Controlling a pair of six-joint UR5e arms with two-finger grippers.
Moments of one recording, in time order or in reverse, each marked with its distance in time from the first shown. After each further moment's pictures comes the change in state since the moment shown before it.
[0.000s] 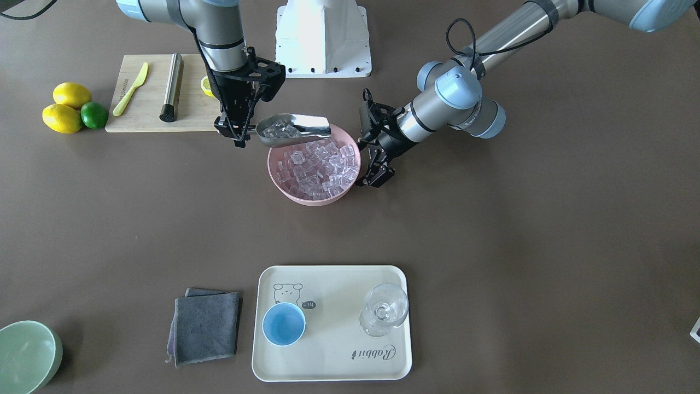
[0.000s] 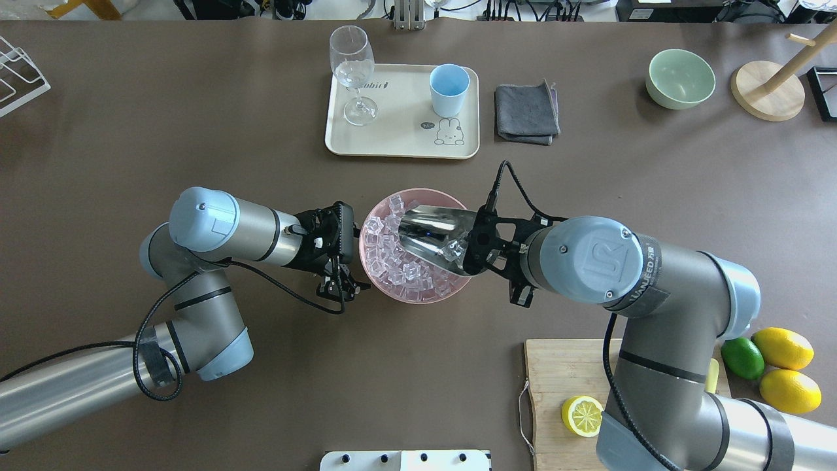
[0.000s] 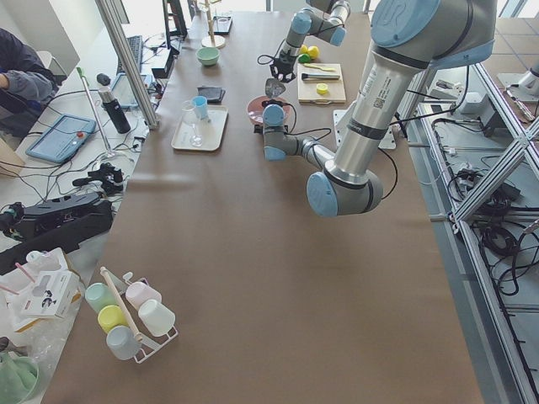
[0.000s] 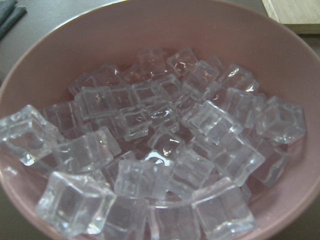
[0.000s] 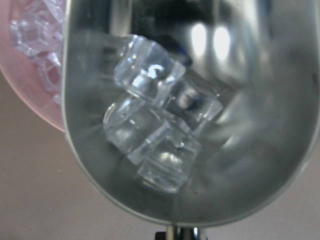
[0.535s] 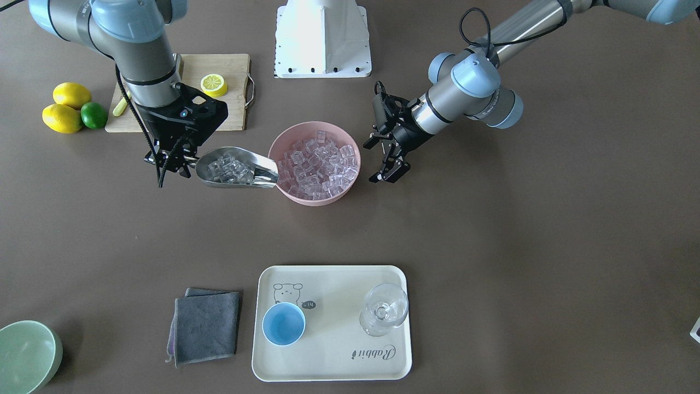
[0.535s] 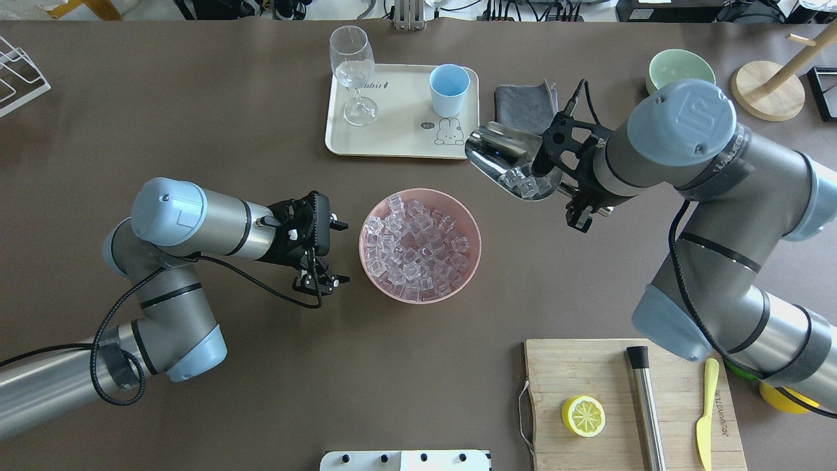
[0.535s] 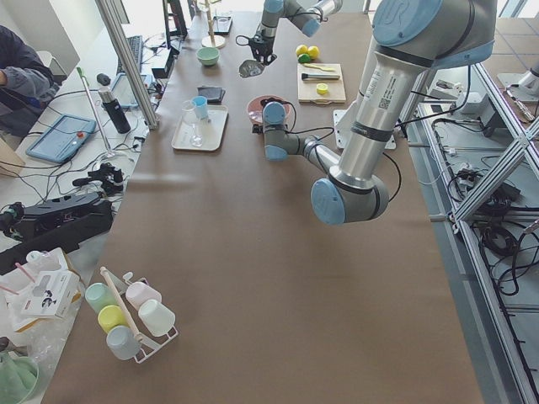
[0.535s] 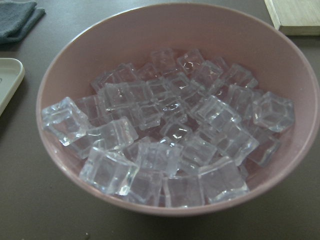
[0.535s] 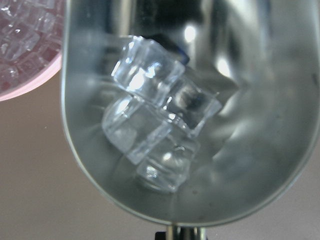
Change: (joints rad) left arm -0.032 0.078 -0.131 0.083 0.000 -0.001; right arm 0.283 -0.023 -0.066 0.008 0.287 -0.047
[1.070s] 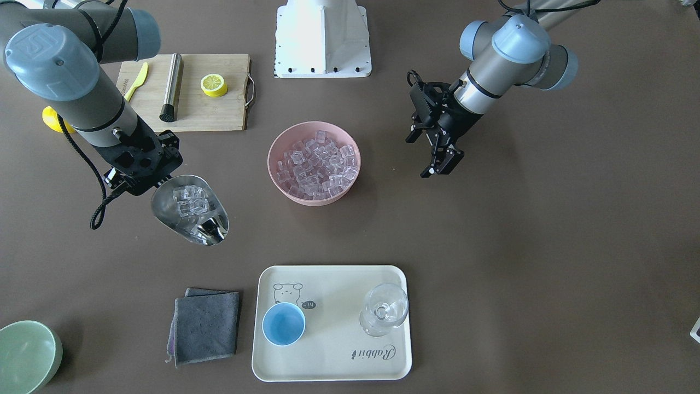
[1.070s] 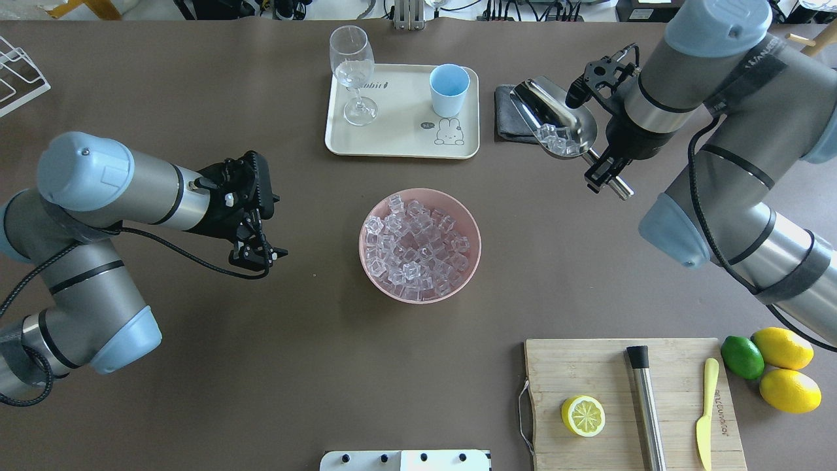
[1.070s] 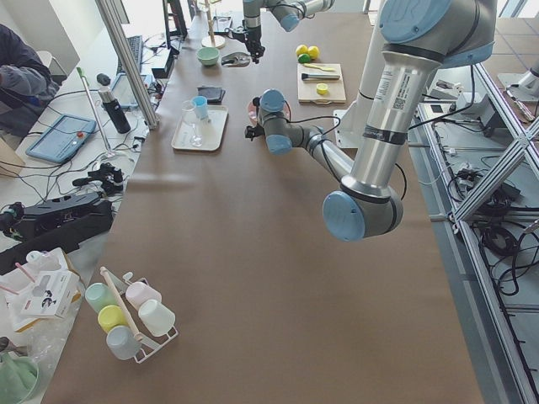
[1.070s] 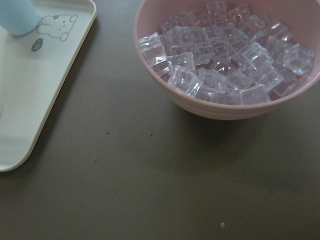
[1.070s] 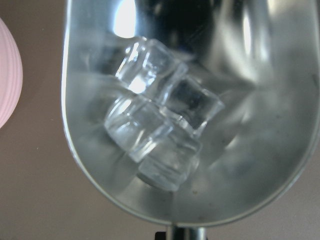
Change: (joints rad) left arm -0.106 0.133 -0.270 0.358 -0.005 0.003; right arm 0.173 0.075 -0.132 -0.127 0.312 0.150
